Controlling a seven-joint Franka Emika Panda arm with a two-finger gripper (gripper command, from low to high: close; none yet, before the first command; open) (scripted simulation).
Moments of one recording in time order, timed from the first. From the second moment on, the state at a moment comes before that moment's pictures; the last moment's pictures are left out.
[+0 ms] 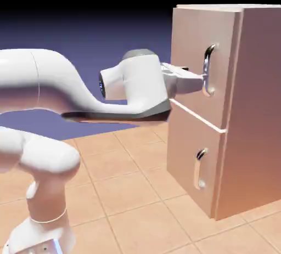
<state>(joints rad) 0.81 -0.91 -0.88 -2.42 -2.74 2.89 2.89</state>
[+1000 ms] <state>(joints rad) -0.04 -1.01 -0.02 -2.76 -2.07 2.77 2.87</state>
